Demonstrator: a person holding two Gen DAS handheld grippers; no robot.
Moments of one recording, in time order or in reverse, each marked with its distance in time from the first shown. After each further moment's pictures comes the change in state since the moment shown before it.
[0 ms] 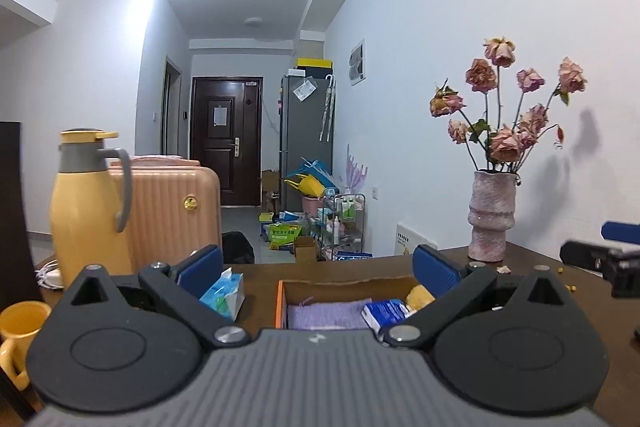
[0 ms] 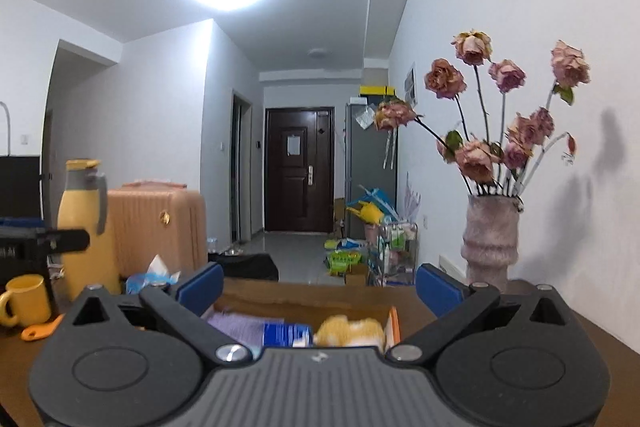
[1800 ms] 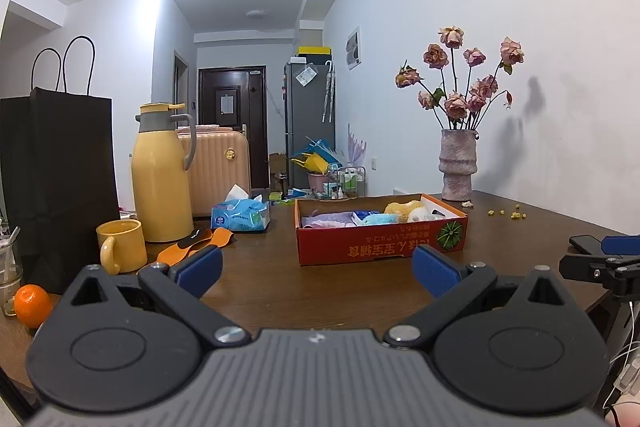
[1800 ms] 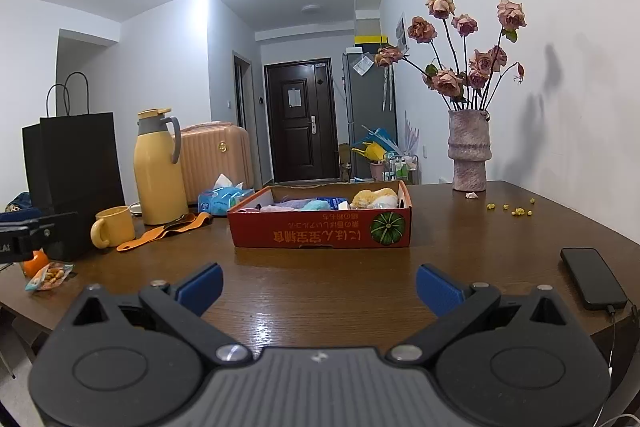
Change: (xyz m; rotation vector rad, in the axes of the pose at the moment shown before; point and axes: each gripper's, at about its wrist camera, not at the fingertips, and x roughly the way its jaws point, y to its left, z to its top) left arm -0.235 -0.009 -0.080 0.038 0.047 0.018; right arm -0.235 0.063 -0.088 0.093 0.146 0.016
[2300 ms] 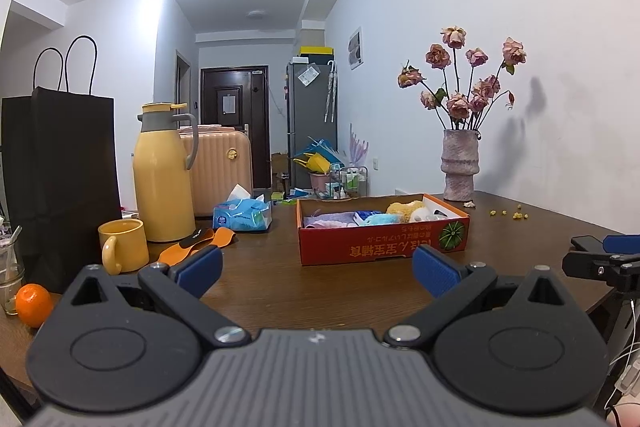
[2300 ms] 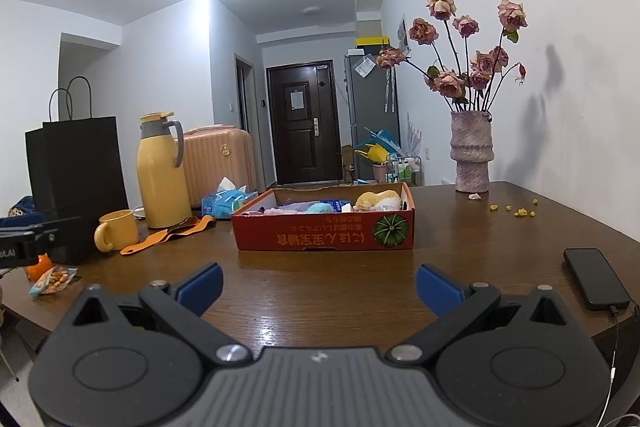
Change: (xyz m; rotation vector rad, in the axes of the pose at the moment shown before) left arm 0.001 0.002 0.001 -0.002 0.001 0.005; right arm -0.001 -0.001 0.000 0.009 -0.009 0.012
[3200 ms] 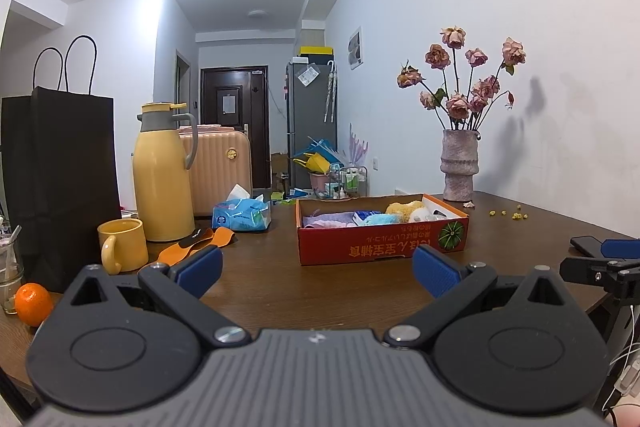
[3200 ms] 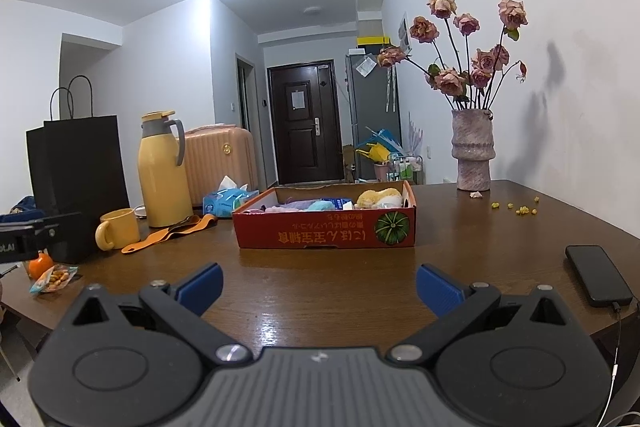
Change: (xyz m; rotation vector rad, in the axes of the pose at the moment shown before) left arm -0.001 -0.002 -0.001 -0.001 0.001 -0.002; right arm 0.000 0.001 -0.003 0.002 0.000 0.001
